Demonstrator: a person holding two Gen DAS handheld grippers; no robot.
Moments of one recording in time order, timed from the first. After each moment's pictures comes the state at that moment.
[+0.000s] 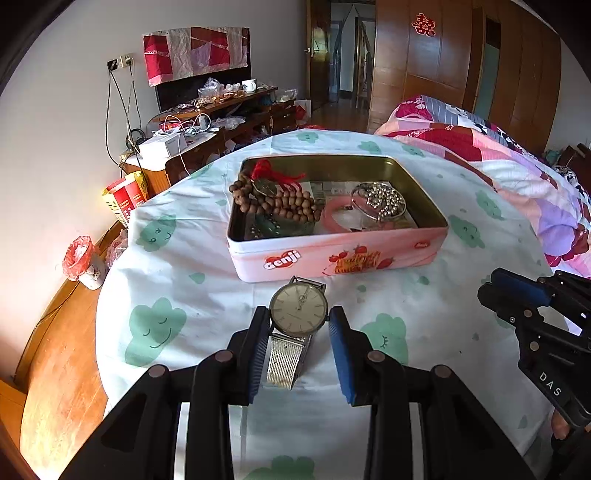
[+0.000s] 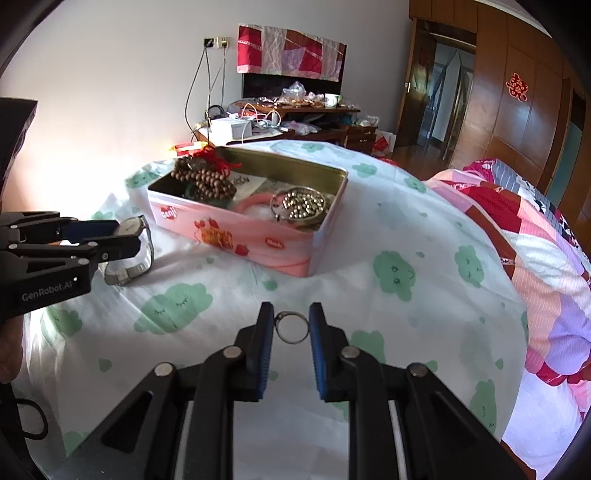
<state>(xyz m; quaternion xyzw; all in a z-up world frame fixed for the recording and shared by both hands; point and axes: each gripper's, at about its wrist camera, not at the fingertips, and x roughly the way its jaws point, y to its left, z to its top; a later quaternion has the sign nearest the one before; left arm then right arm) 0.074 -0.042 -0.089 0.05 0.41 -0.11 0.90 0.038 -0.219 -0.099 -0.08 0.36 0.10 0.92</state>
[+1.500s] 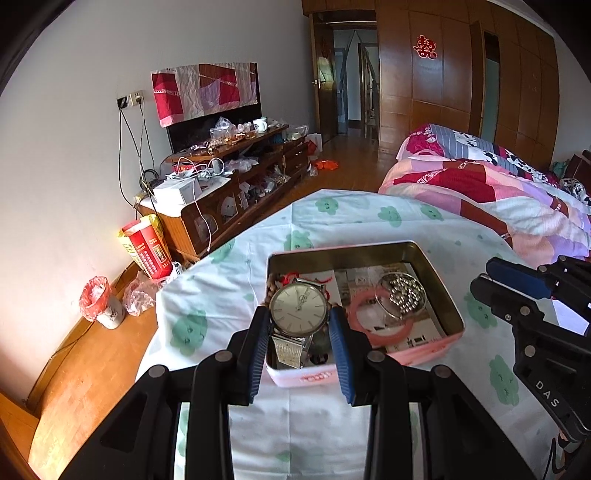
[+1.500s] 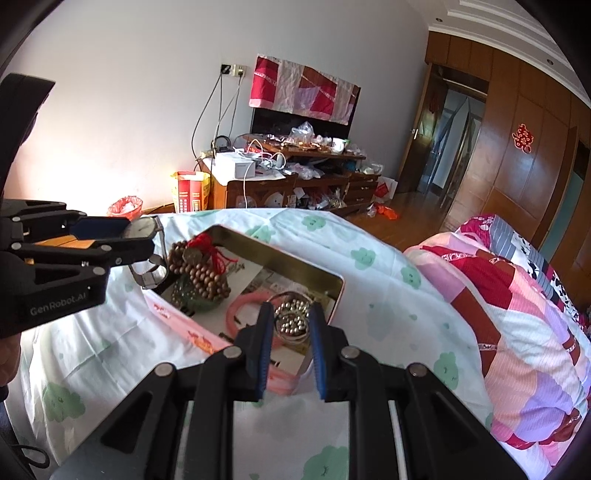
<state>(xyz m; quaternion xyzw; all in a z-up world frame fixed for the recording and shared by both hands) 0.126 -0.044 -0.025 0.07 0.34 -0.09 0.93 0.091 -0.194 -0.037 -0.14 0.29 0.11 0.94</state>
